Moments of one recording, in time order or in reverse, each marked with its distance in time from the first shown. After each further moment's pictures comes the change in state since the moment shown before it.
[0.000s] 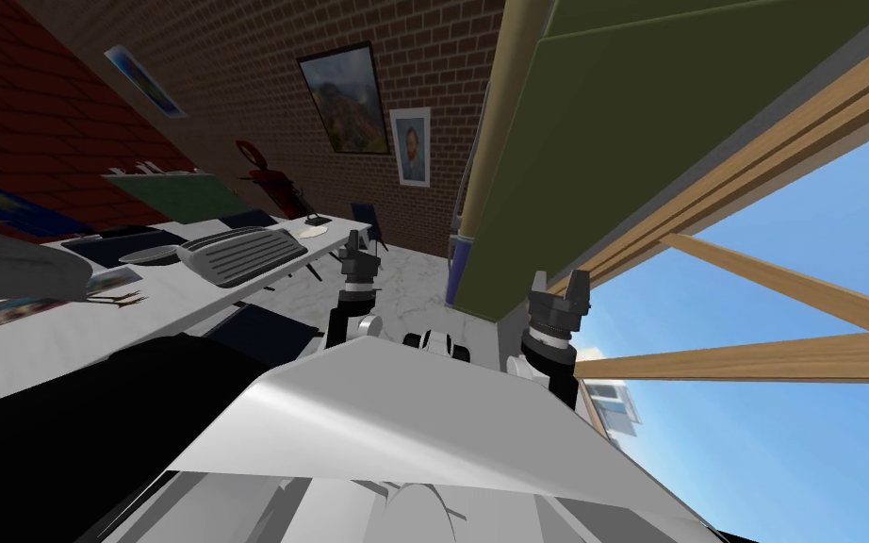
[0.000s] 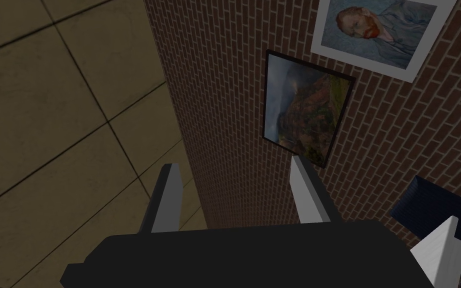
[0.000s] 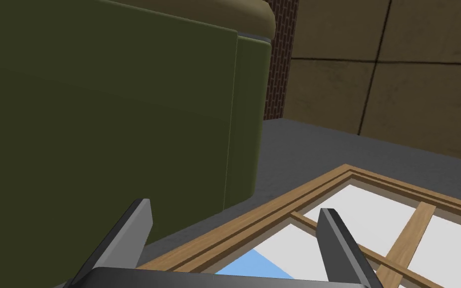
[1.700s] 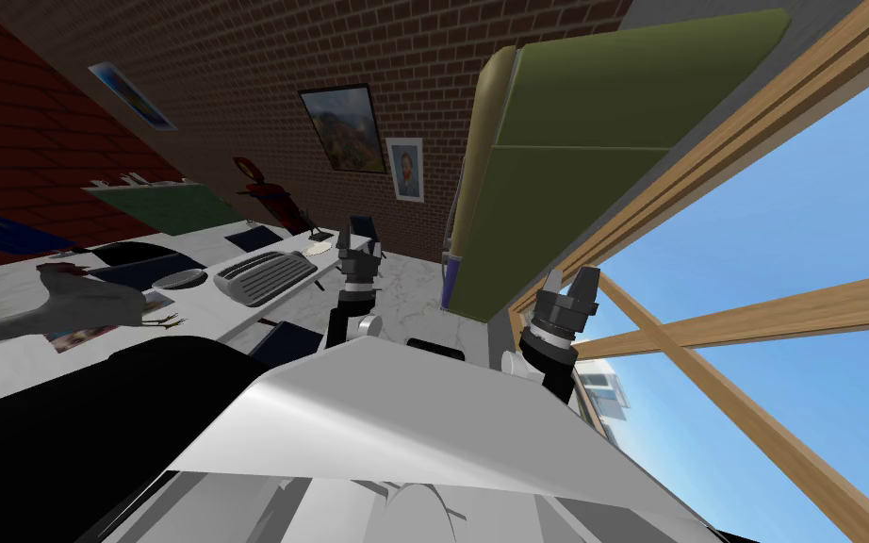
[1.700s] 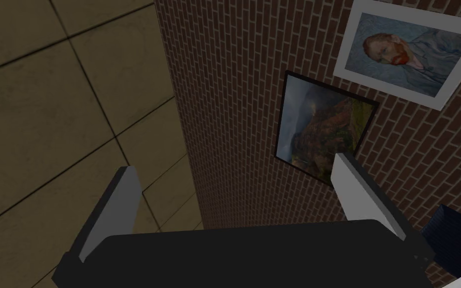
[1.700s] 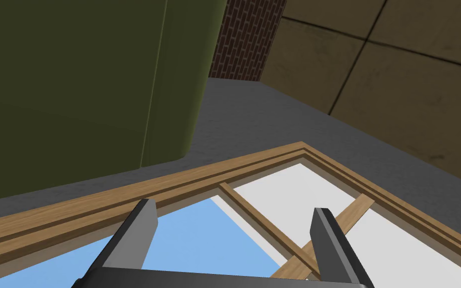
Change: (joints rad) left arm 0.000 0.000 0.000 0.000 0.000 0.000 0.000; right arm 0.009 0.165 -0.014 -0.032 0.078 0.010 0.142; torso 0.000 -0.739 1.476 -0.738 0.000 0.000
